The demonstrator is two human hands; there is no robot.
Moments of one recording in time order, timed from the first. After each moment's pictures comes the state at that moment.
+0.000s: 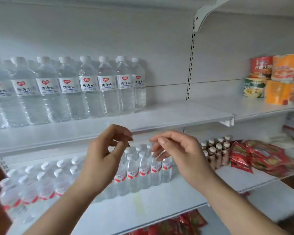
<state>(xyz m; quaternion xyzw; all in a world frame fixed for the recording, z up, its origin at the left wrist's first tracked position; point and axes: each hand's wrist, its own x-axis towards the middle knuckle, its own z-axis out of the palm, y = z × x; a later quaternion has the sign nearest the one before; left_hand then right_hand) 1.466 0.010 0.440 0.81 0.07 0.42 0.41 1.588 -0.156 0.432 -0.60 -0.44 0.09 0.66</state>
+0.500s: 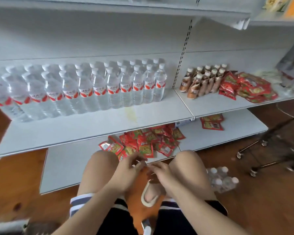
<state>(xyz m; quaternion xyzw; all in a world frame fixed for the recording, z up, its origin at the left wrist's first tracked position) 1.375 -0.086 0.111 0.78 0.24 0.07 0.58 1.477 -0.218 0.077 -0.74 -0.07 0.39 0.55</state>
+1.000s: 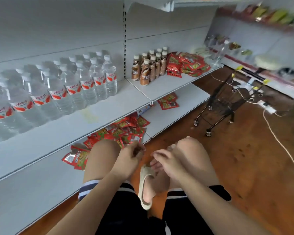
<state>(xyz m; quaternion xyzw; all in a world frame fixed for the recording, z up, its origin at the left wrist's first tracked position) 1.431 -0.127 0.109 0.85 0.03 0.01 0.52 1.466 -0.304 0.097 -0.75 0.07 0.25 0.61</state>
